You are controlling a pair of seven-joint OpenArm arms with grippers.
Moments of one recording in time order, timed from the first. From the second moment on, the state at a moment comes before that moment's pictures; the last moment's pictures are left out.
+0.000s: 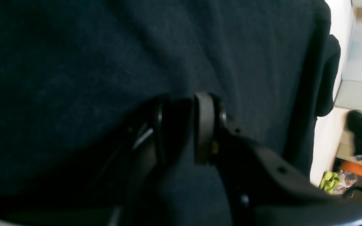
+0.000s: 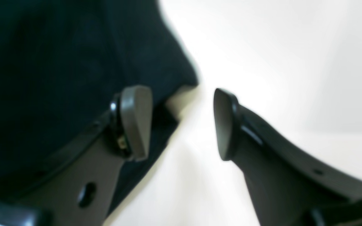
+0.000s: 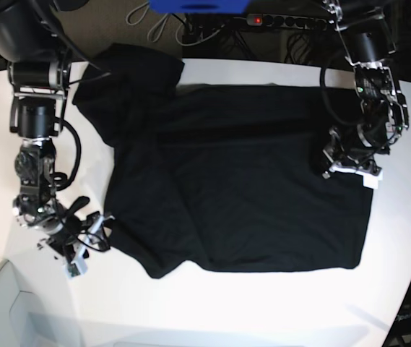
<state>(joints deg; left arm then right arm) -4.0 -11.5 -23.1 69.5 -49.7 -6.2 54.9 26.2 13.1 7.1 60.1 -1.5 33.8 -26.8</state>
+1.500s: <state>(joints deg) -3.2 -12.1 -23.4 69.5 -50.3 -6.4 54.9 26.4 6.9 8.0 56.2 -1.1 24.3 -21.5</state>
